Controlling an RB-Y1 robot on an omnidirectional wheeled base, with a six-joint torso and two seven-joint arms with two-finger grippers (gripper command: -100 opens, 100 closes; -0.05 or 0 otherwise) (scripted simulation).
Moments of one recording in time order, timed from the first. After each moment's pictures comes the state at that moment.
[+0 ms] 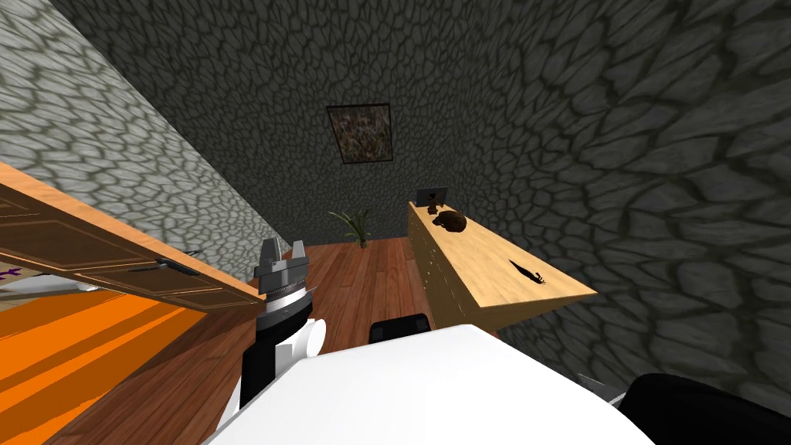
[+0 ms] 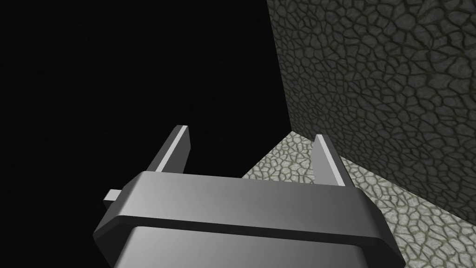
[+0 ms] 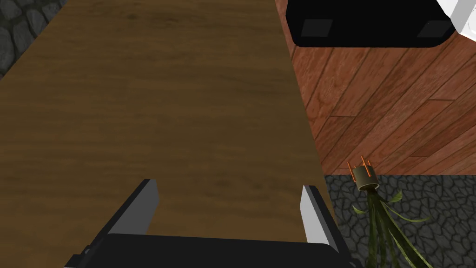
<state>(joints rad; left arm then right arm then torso) 0.53 0.00 0.03 -2.34 0.09 -0.53 -0.16 1.20 -1.16 0.07 -1.42 0.19 -0.55 0.44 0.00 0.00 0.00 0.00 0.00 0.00</state>
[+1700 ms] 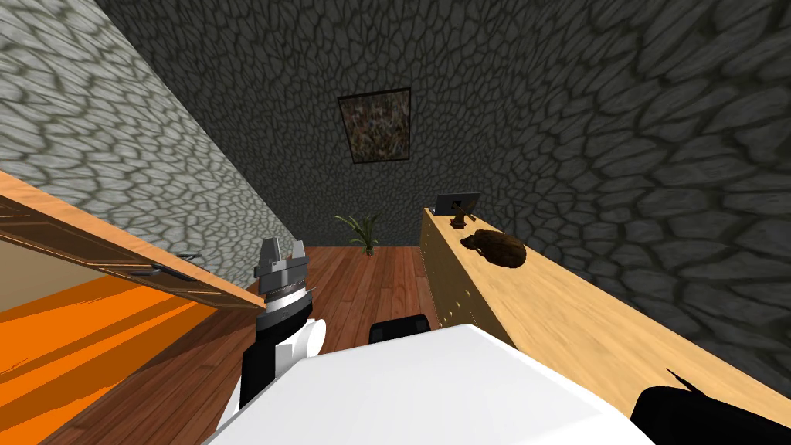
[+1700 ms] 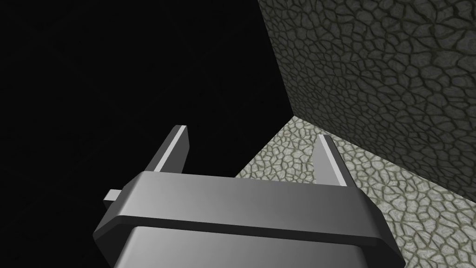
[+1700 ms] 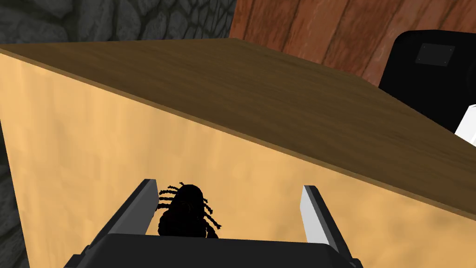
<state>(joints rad) 0.53 0.00 0.03 -2.34 0.09 -0.53 -0.16 1.37 -1.54 0.22 -1.02 0.14 -0.62 0.34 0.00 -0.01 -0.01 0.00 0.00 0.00</state>
